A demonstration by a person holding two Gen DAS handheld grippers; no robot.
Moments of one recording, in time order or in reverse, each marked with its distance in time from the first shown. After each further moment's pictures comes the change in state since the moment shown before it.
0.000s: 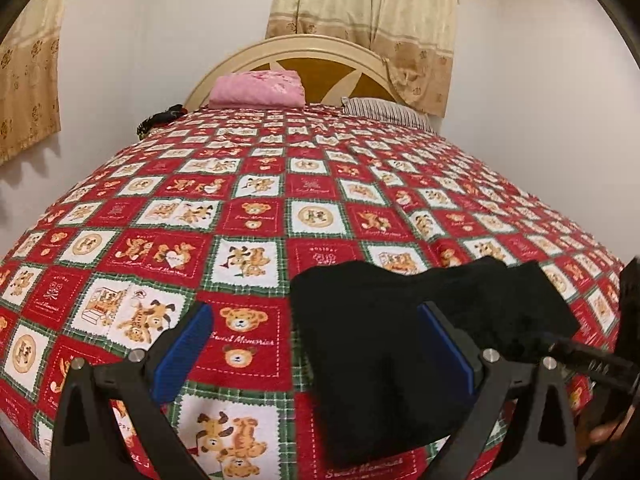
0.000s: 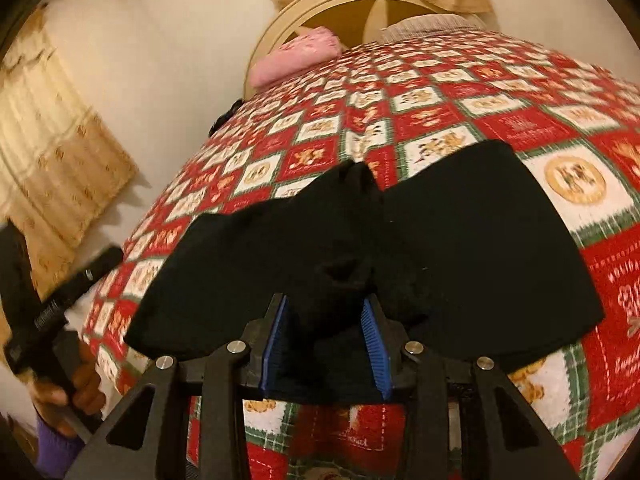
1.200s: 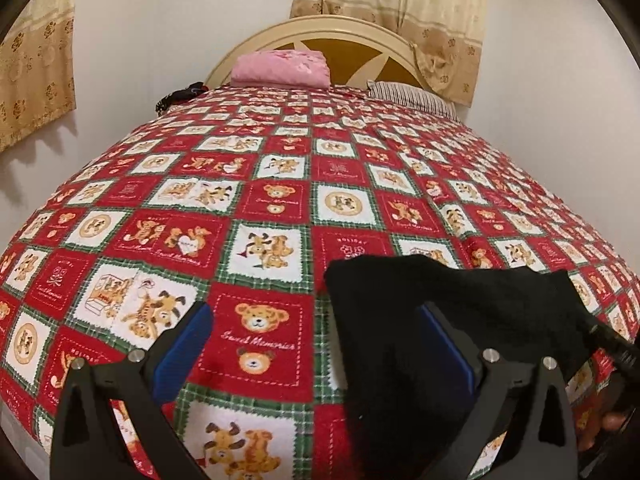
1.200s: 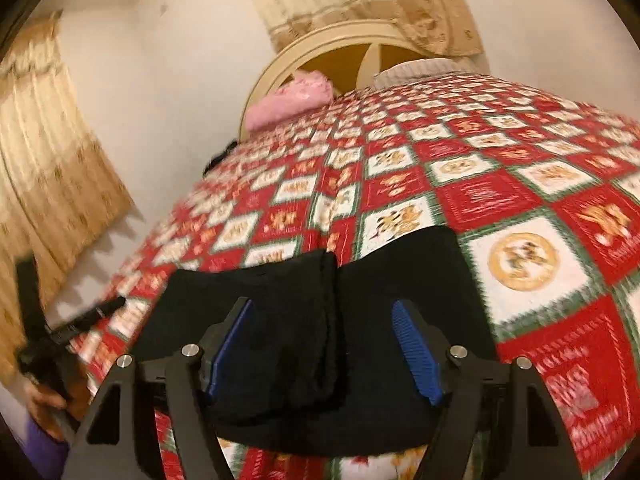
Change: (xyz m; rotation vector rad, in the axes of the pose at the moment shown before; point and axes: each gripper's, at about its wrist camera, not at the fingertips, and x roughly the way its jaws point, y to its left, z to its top) left arm 0.026 0.012 0.008 -0.051 0.074 0.076; right arm 0.000 -0.021 0.031 -0.127 -0.104 -0.041
